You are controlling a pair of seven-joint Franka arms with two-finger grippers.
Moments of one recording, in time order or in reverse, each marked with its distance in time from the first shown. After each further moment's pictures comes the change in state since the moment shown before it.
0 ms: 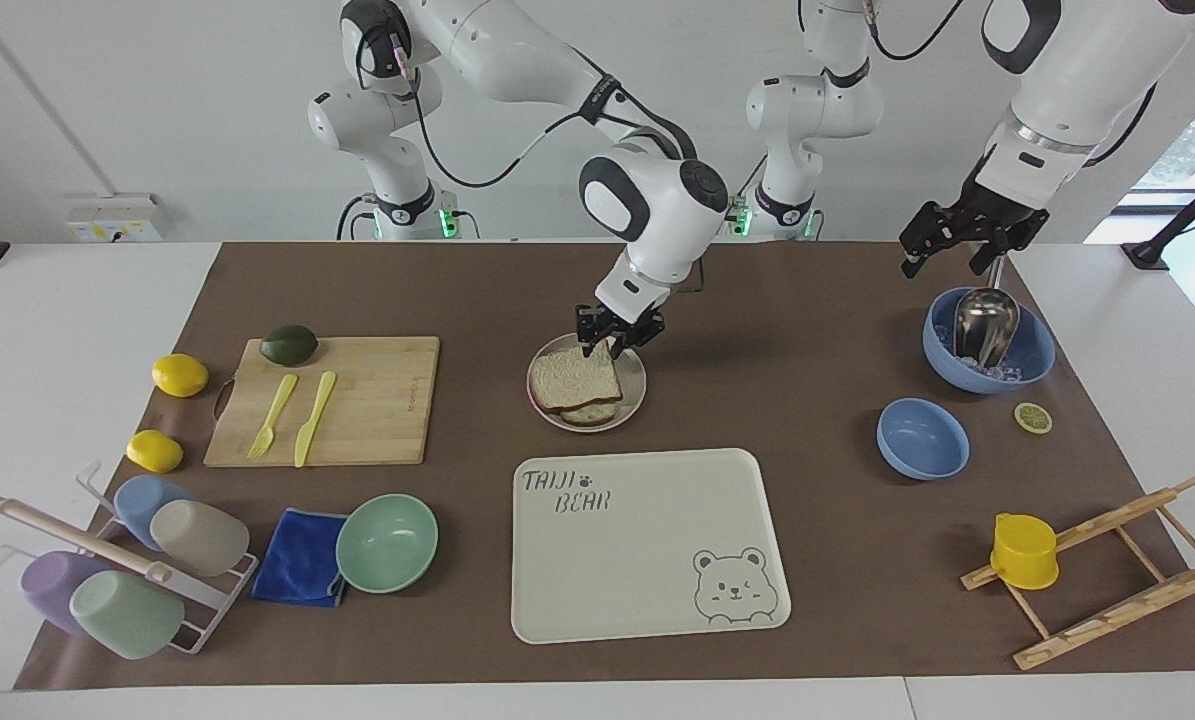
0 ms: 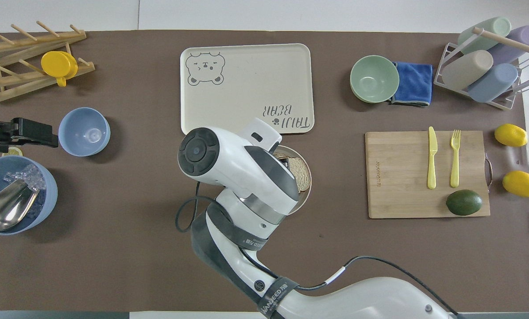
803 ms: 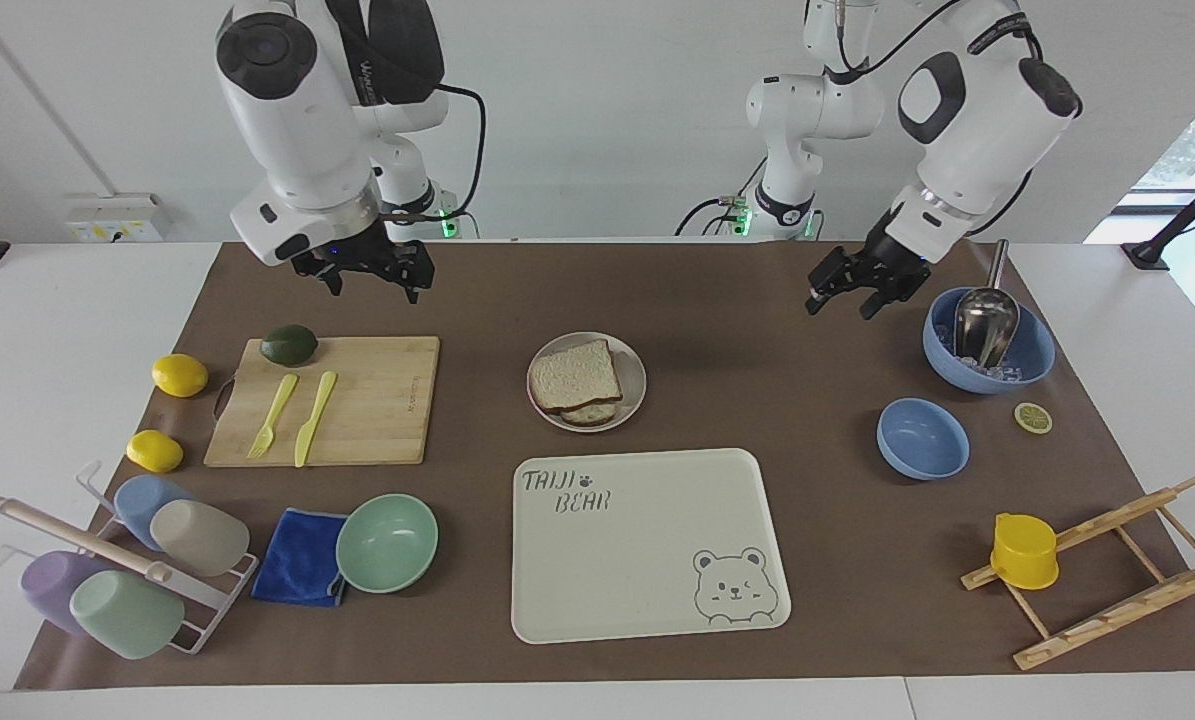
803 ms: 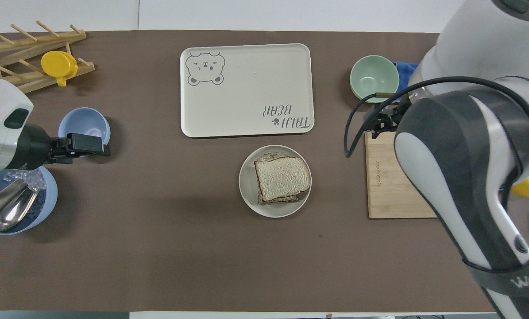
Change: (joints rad) left arm -0.122 -0.072 -0.024 -0.393 -0.265 0.415 -0.080; right arm -0.515 -0.316 -0.003 0.012 0.162 -0.334 -0.441
